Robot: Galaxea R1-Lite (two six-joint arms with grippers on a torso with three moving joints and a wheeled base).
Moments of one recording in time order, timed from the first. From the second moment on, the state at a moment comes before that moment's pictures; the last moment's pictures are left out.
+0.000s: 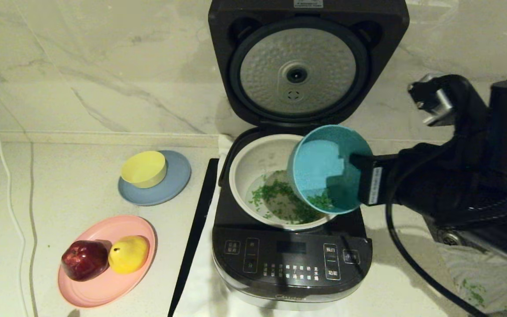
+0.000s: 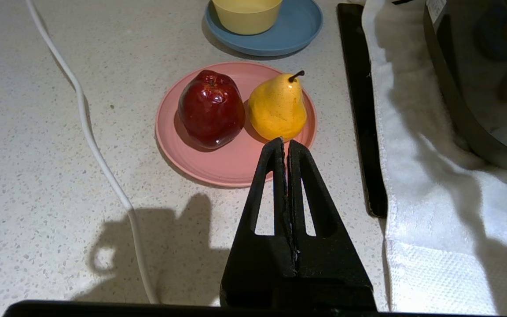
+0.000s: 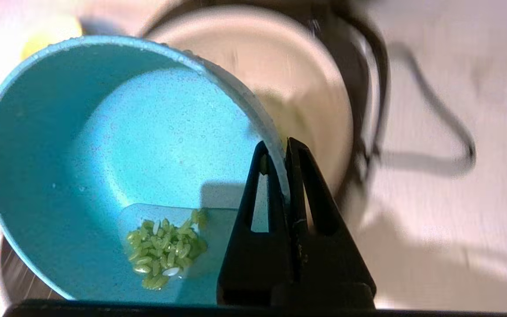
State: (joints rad) left arm -0.02 0.00 0.00 -0.01 0.00 0.00; right arm 0.86 1.44 -1.01 -0.21 -0.53 0.24
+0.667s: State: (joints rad) left arm -0.02 0.00 0.00 -0.01 0.00 0.00; right arm 0.34 1.07 -0.99 0.47 -0.16 0.39
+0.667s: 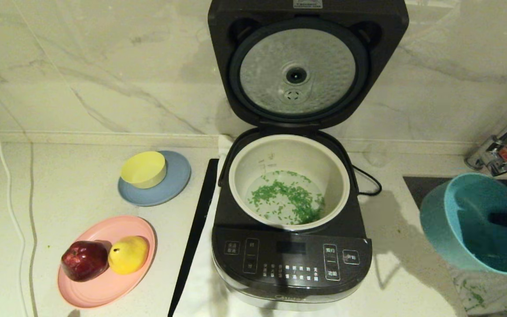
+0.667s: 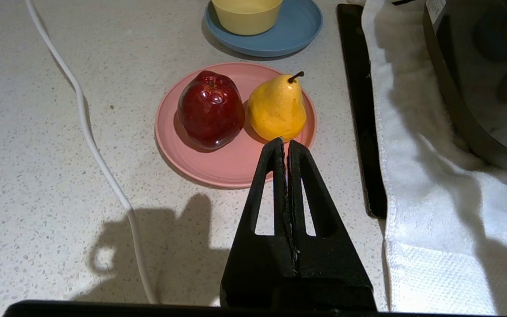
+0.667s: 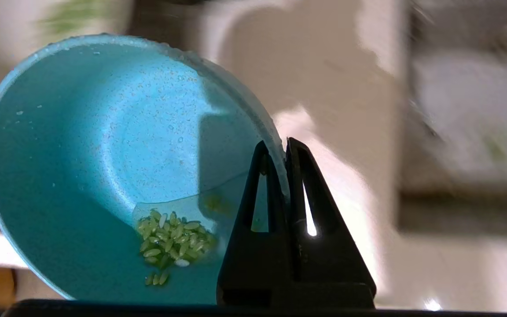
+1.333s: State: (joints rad) left arm -0.02 0.00 0.00 -0.01 0.00 0.00; right arm -0.49 1.30 -0.81 0.32 0.08 0.34
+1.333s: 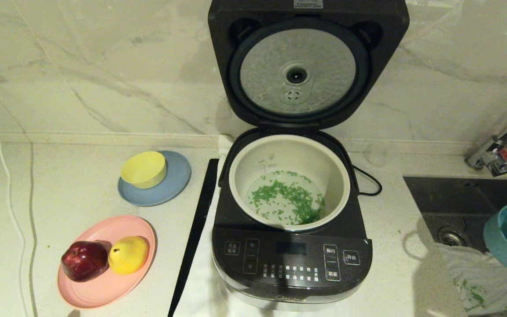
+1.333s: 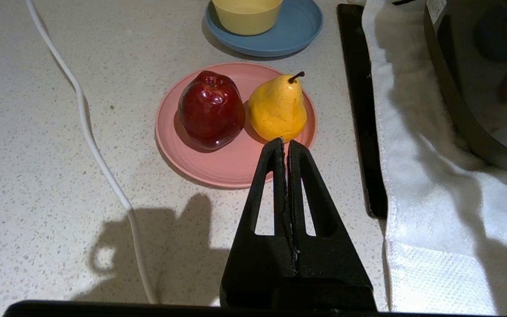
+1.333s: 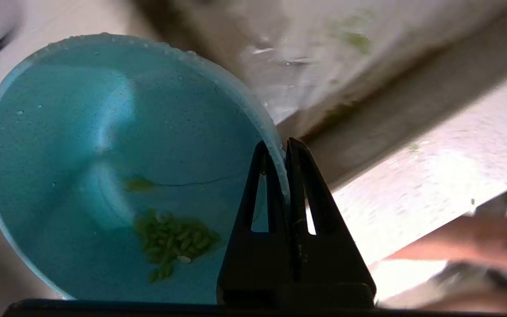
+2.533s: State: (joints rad) left arm -0.02 0.00 0.00 -0.01 0.00 0.00; right arm -1.07 1.98 -0.97 -0.04 0.36 0.28
